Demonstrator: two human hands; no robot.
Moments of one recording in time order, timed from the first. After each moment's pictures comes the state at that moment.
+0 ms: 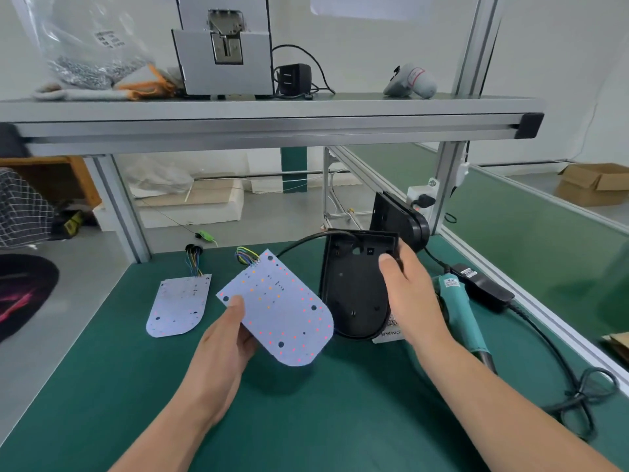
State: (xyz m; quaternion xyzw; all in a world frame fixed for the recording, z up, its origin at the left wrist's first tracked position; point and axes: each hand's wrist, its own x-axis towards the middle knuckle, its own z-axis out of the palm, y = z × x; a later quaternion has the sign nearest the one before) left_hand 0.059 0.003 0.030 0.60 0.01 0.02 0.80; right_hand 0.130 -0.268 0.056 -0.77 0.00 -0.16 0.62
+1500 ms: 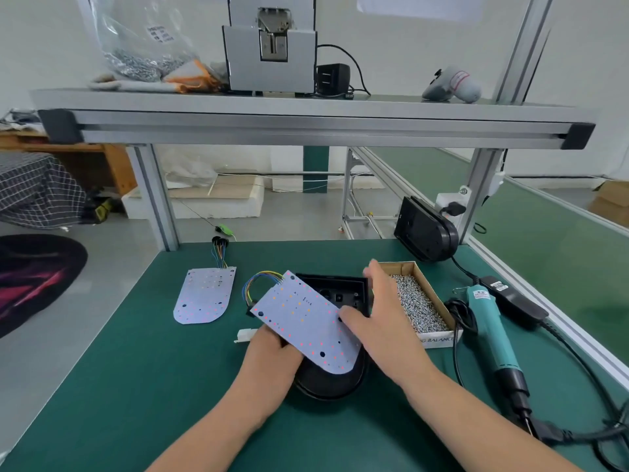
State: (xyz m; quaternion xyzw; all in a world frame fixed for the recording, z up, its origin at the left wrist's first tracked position) left_hand 0.050 -0.016 0.017 0.77 0.00 0.04 0.64; right_hand 0.098 -0.206 0.043 -0.85 -0.11 -0.06 0.51
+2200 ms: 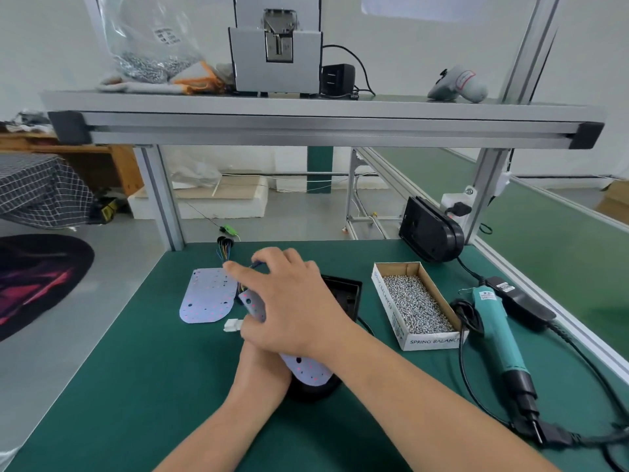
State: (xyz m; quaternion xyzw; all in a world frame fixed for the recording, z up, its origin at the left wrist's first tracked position) left_hand 0.064 -0.014 0.008 0.71 0.11 0.14 0.68; right_hand 0.100 -0.095 0.090 -0.90 -0.36 -0.17 0.18
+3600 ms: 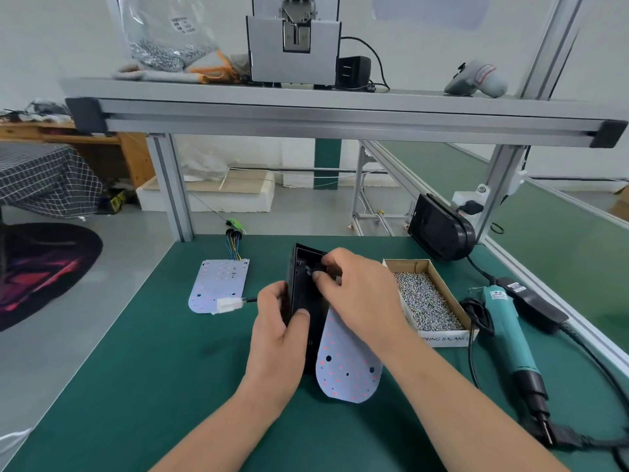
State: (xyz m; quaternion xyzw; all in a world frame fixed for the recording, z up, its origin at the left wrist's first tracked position) left_hand 0.049 -0.019 0.020 0.73 0.06 0.17 0.66; right_hand 0.123 -0.153 0.075 -0.92 -0.17 -0.22 0.27
